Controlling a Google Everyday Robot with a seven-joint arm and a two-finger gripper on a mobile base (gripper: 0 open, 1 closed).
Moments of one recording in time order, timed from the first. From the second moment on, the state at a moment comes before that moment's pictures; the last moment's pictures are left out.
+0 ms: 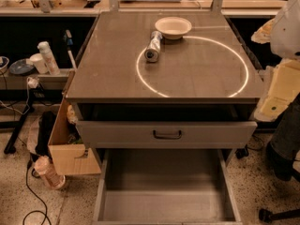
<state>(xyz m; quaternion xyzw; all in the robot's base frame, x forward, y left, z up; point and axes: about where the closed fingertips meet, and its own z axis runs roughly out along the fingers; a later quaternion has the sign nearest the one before) 0.438 -0.216 0.977 -0.60 0.78 -0.04 0.16</state>
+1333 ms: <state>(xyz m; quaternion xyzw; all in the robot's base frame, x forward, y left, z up) 0.524 -0.170 0.986 -0.67 0.70 -0.03 0.22</state>
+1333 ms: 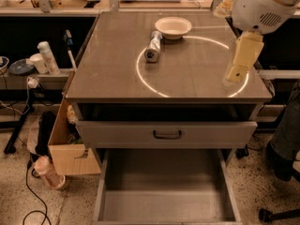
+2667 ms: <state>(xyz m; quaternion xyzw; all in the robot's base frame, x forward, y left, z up) 0.558 -0.153 1.006 -0.72 0.65 -0.03 0.24</state>
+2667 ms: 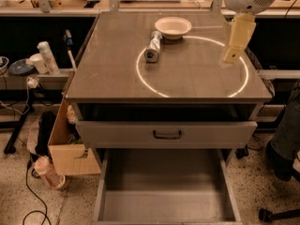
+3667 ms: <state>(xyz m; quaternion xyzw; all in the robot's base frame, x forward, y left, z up) 0.585 -0.151 1.012 -0.77 0.58 -0.02 0.26</state>
